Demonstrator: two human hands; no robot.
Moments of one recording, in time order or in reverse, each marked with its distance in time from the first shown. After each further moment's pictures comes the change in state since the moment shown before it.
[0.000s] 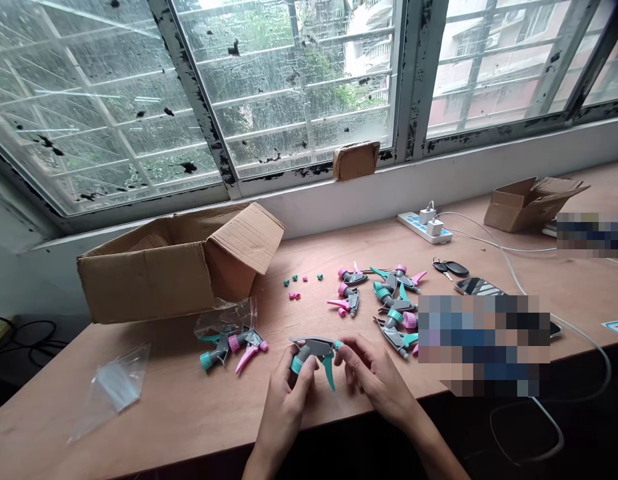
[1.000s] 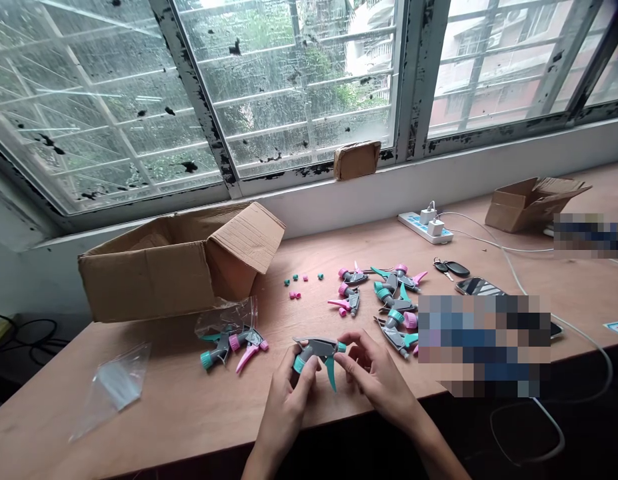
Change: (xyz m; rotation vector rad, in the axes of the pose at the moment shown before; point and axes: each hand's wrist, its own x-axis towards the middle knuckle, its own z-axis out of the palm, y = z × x) left_hand 0.002 -0.005 -0.001 -0.011 -0.074 0.010; right_hand -0.001 0.005 0.001 -0.049 0.021 0.023
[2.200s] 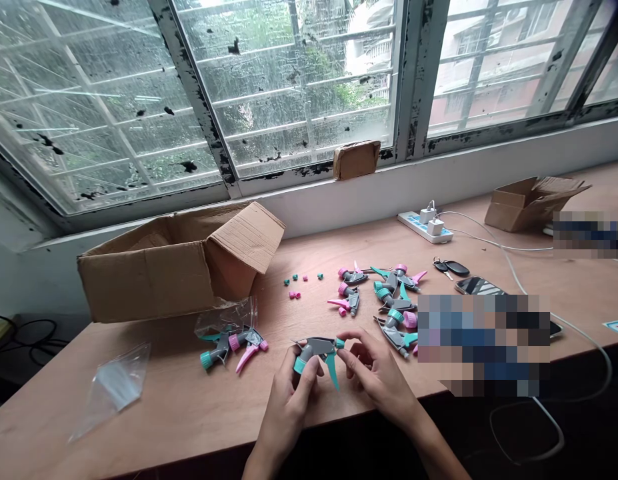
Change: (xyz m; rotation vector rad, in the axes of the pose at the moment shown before) left_hand -0.001 0.000 0.001 -0.016 -0.020 0.016; right_hand 0.001 -0.001 -0.001 -0.018 0.061 -0.027
